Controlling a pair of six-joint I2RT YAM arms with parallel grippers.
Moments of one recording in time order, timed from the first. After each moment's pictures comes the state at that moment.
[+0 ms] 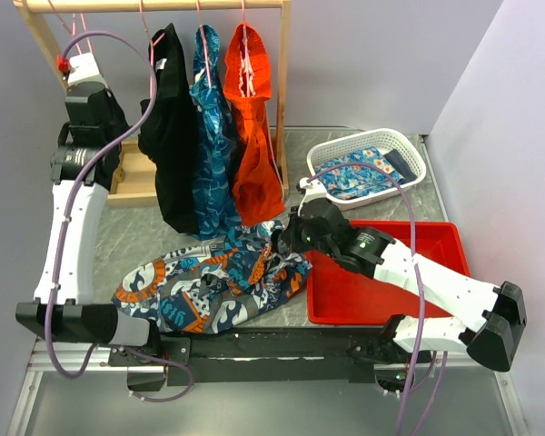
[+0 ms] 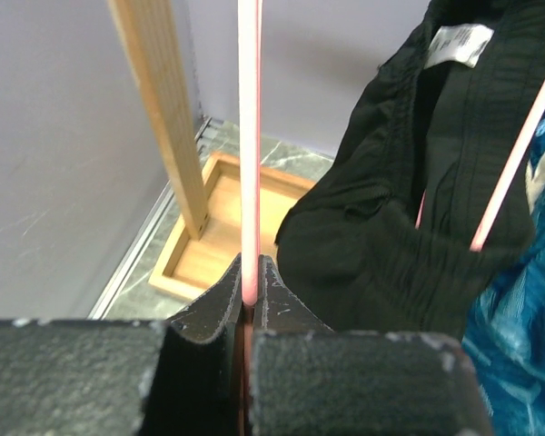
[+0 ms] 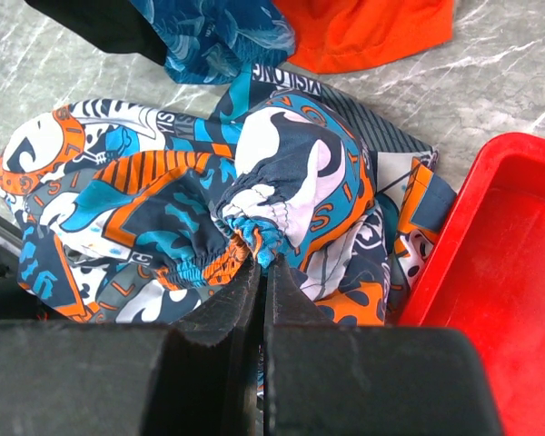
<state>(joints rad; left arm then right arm) -0.05 1.39 1.75 -0.60 -0.39 -0.20 0.91 1.18 1.01 -0.44 0.22 0.57</state>
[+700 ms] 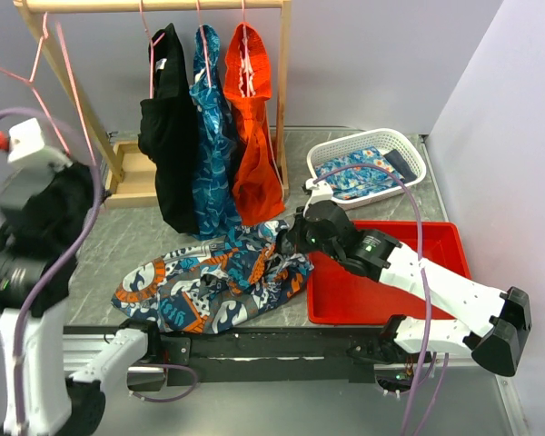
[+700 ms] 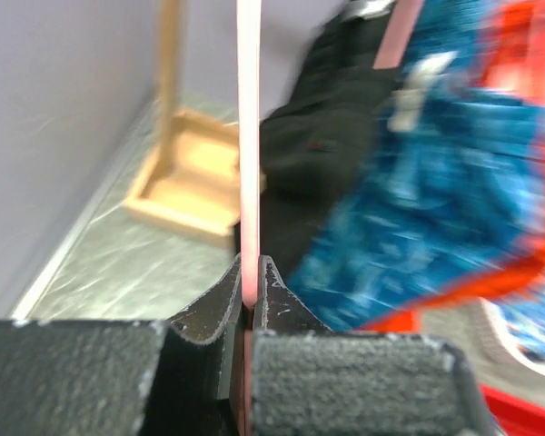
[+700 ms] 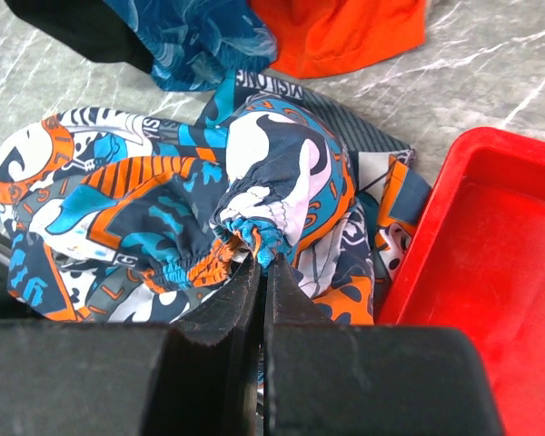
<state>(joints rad) -0.11 0.90 1.64 -0.92 -0.34 -0.36 0.91 1.13 0.99 -0.46 0.26 0.57</state>
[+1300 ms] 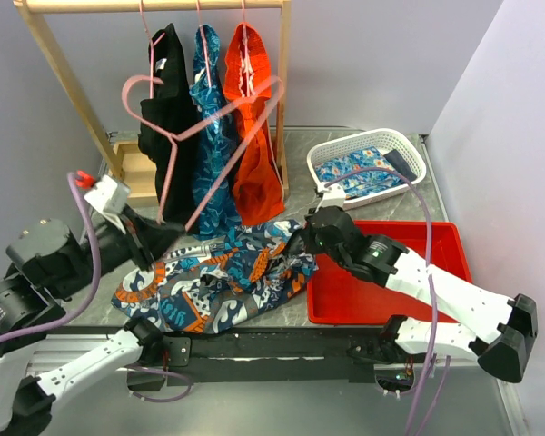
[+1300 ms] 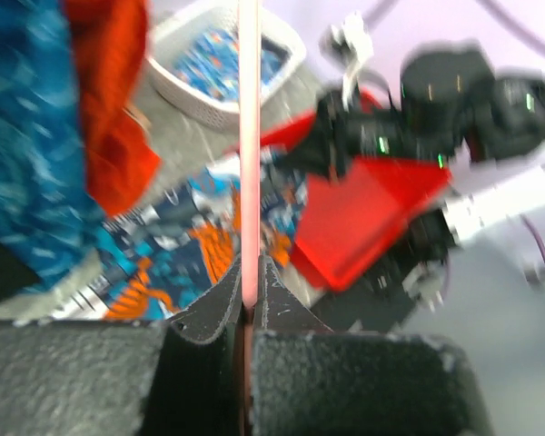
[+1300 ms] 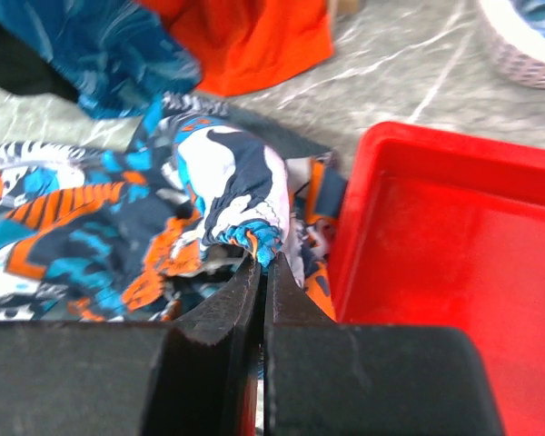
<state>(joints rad) -0.67 0.67 1.43 -0.88 0.11 -0.33 0.91 1.08 0.94 -0.50 0.41 0.57</state>
